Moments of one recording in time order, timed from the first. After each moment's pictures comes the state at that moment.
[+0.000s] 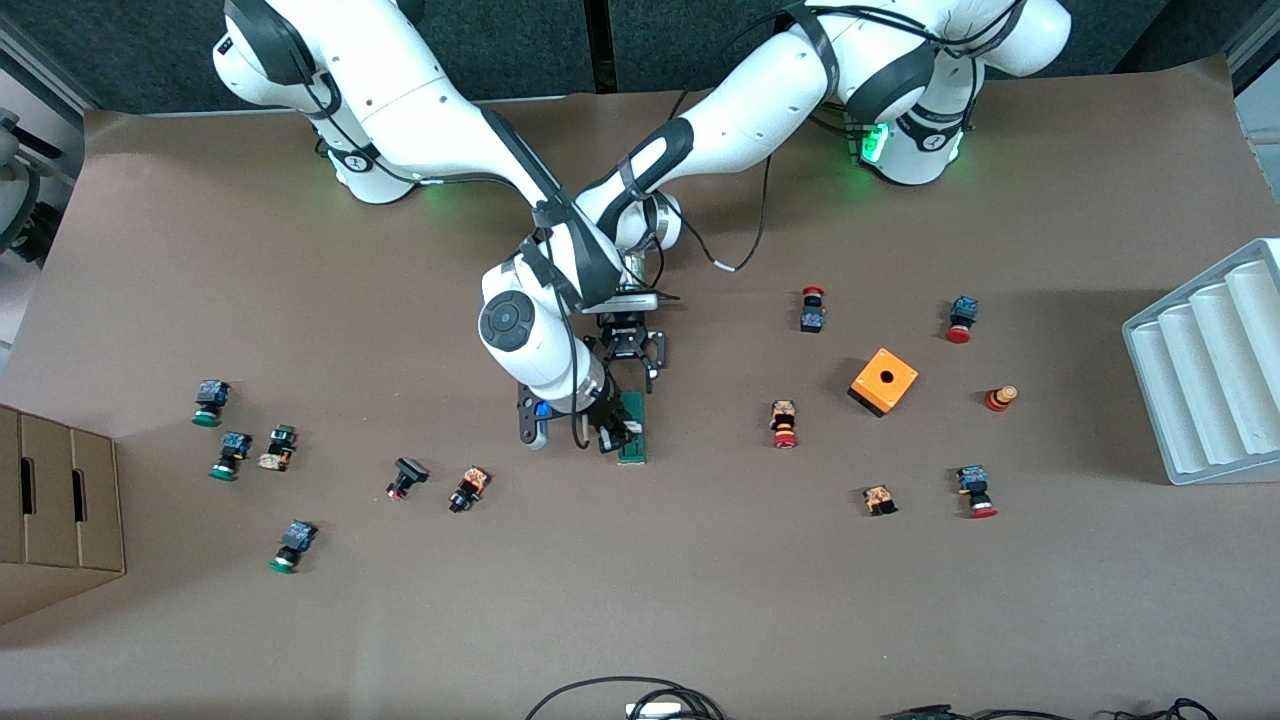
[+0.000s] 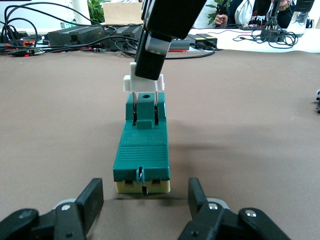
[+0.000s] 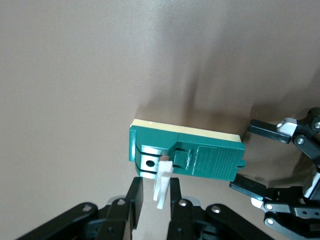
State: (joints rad) left arm -0.85 0.96 -0.32 -1.66 1.89 1.95 -2.49; right arm 0.80 0.67 -0.16 -1.65 0.50 2.56 1.74
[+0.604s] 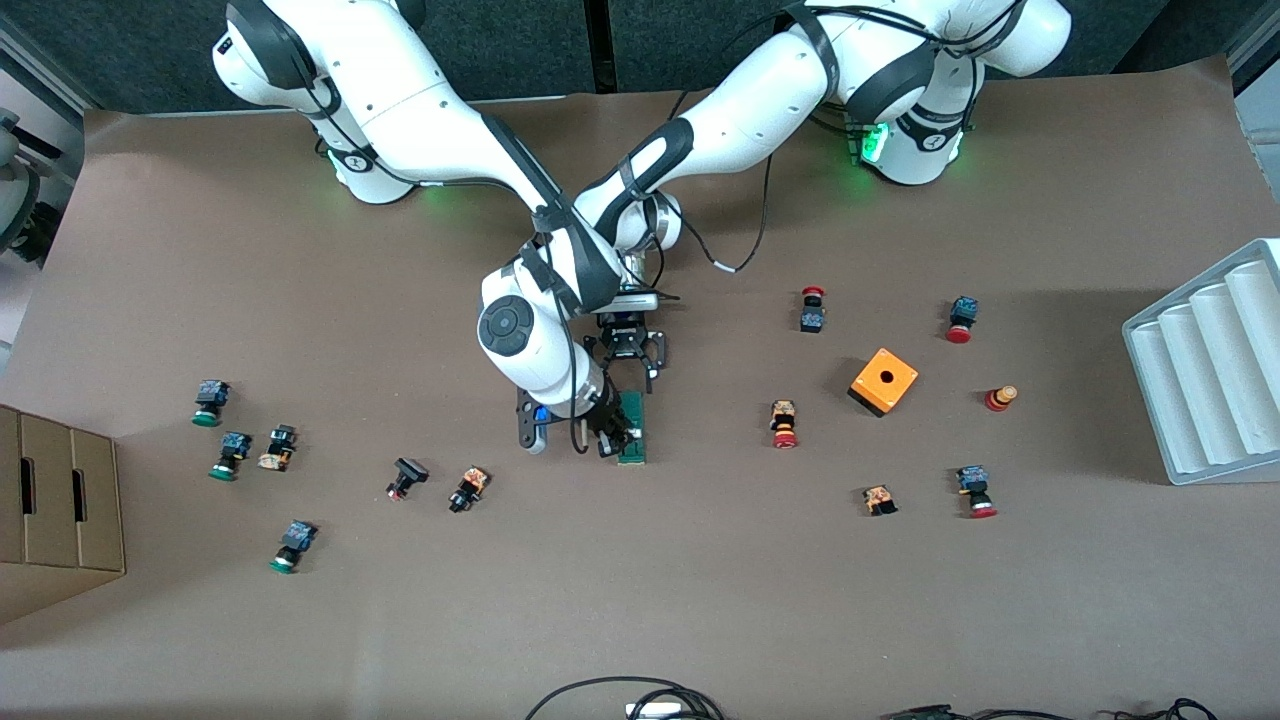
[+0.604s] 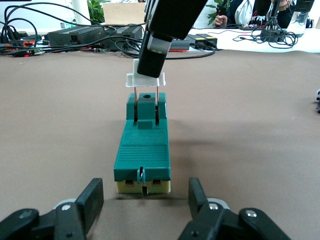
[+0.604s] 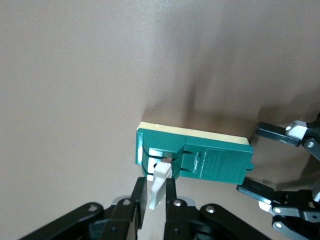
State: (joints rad) left arm -0.85 0.96 -0.32 -1.66 1.89 1.95 -2.49; right arm 0.79 0.69 -0.16 -1.63 0.50 2.56 1.74
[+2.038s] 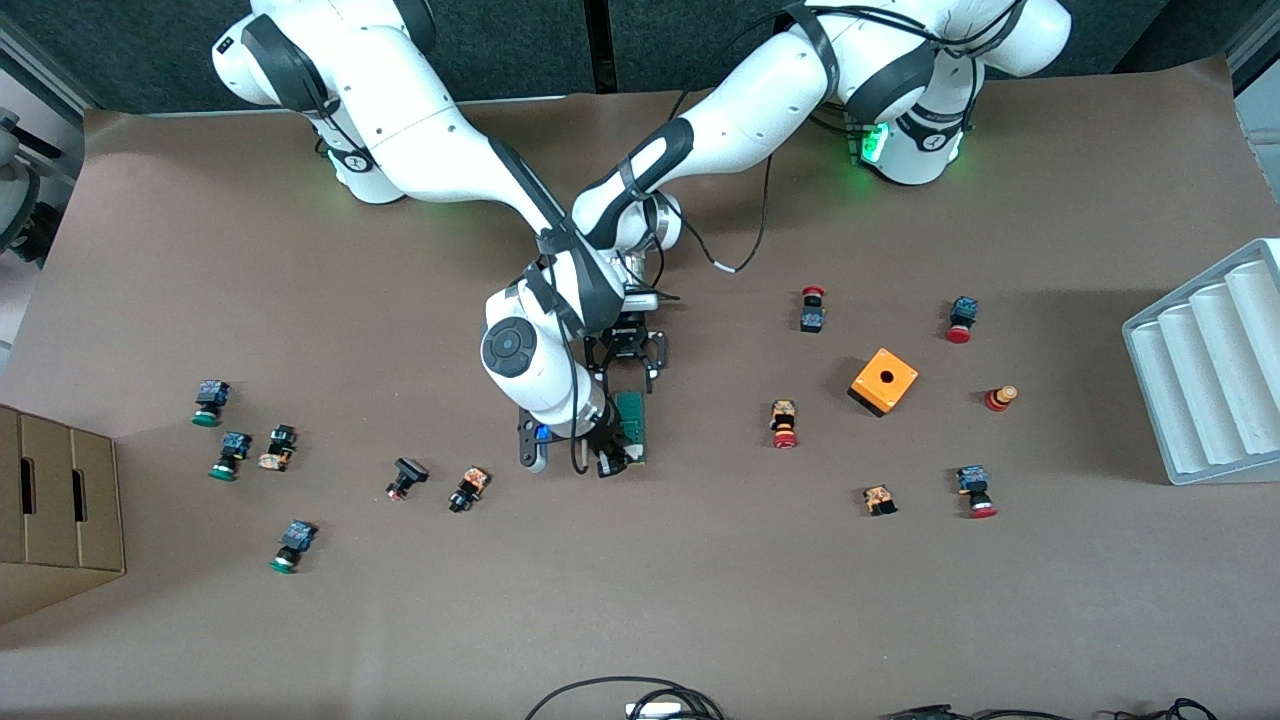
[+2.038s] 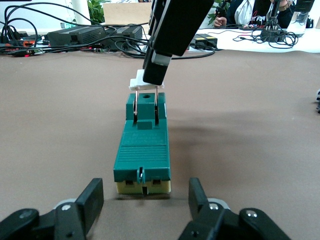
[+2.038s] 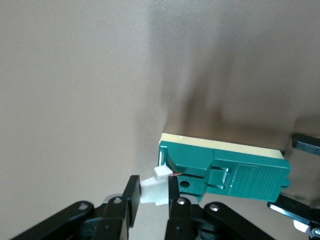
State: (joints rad) left arm -0.85 0.96 -0.32 -1.66 1.89 1.95 -2.49; right arm 0.77 0.78 -0.17 -1.53 0.50 2.56 1.75
